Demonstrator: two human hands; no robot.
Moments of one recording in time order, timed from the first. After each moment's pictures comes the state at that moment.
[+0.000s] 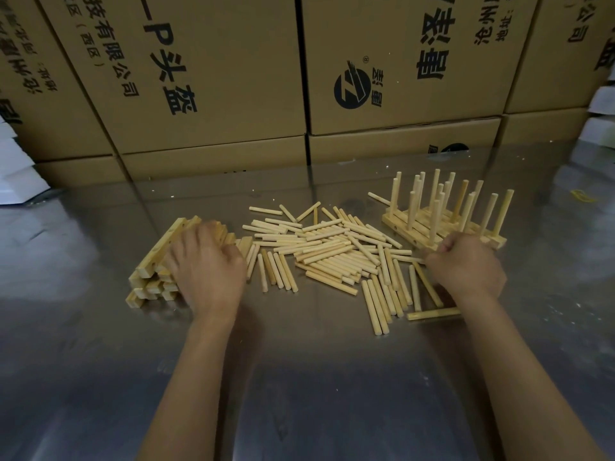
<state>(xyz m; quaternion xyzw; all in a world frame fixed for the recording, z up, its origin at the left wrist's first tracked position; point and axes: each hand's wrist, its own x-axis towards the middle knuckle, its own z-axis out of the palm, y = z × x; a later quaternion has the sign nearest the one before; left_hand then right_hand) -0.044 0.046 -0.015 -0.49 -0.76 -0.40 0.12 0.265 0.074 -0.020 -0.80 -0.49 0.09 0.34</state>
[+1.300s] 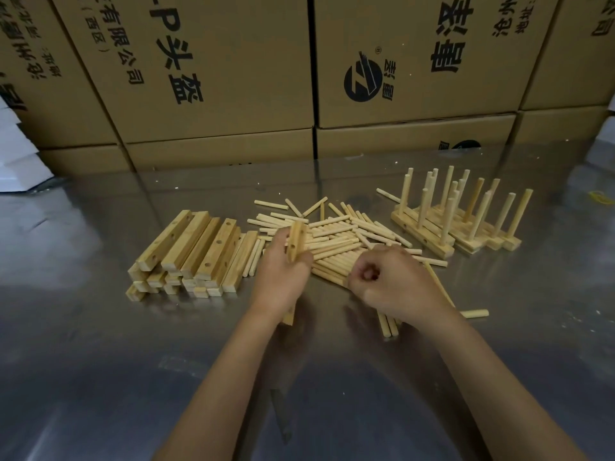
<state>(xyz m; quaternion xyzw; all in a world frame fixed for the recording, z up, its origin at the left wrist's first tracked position) 0.015 0.045 -0.018 -0.55 -0.63 -0.46 -0.29 0.195 0.051 -0.018 -0.56 -0.76 0.17 0.27</state>
